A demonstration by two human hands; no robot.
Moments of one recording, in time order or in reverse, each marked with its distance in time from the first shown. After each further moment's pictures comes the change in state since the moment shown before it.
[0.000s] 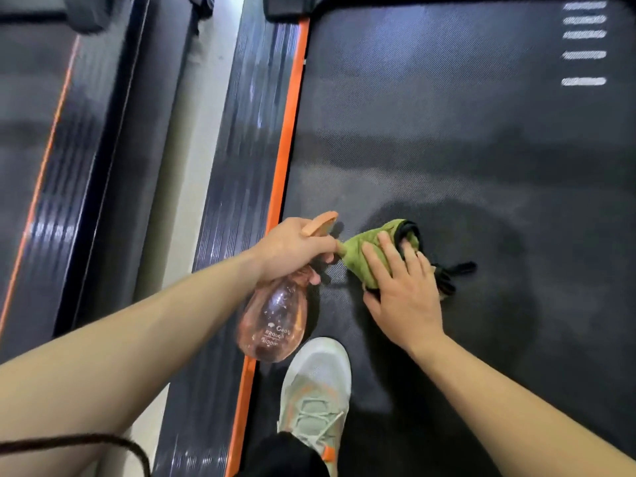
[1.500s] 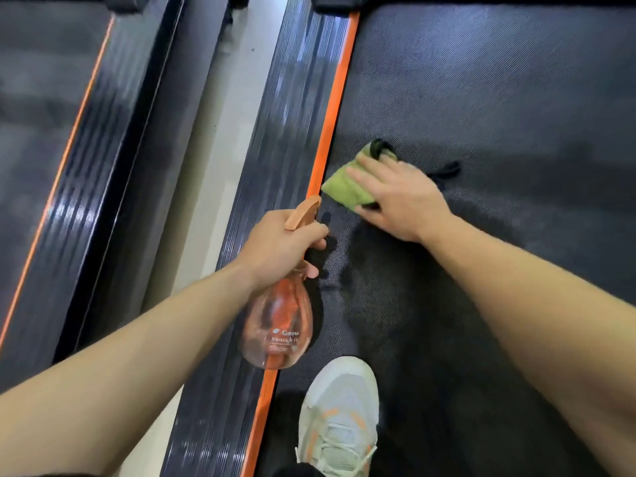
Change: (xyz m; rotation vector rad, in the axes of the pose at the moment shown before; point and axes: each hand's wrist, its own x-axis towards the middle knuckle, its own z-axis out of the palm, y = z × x) left_hand 0.002 -0.037 -0.046 -0.190 0.293 0.009; right_hand 0.198 -0.007 -0.016 -0.084 -0.051 -0.456
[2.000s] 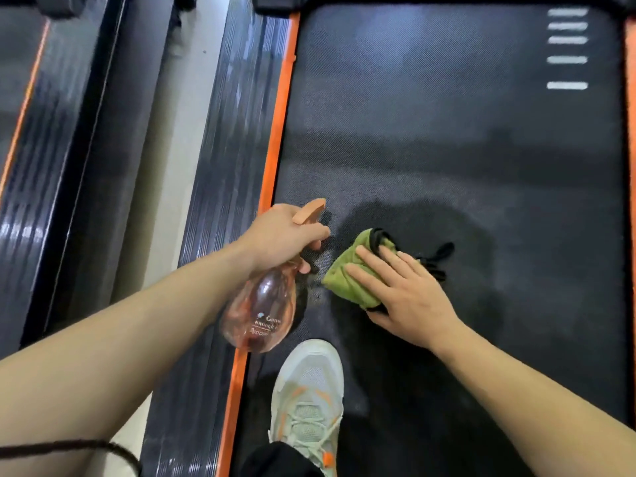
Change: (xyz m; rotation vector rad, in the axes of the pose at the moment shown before) left_hand 0.001 0.027 0.046 0.221 -0.197 0.064; right_hand -0.194 -0.048 0.018 0.001 -0.060 0.059
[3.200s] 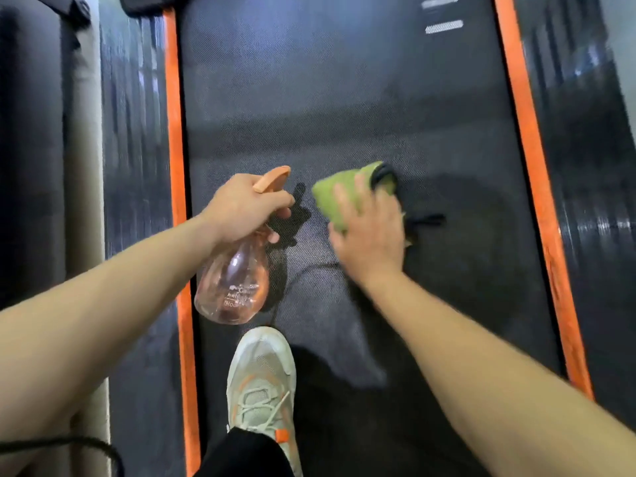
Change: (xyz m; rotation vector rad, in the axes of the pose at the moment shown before) left_hand 0.016 0.060 0.063 0.141 -0.017 0.072; right_hand -0.004 0.027 -0.005 0.074 0.221 0.672
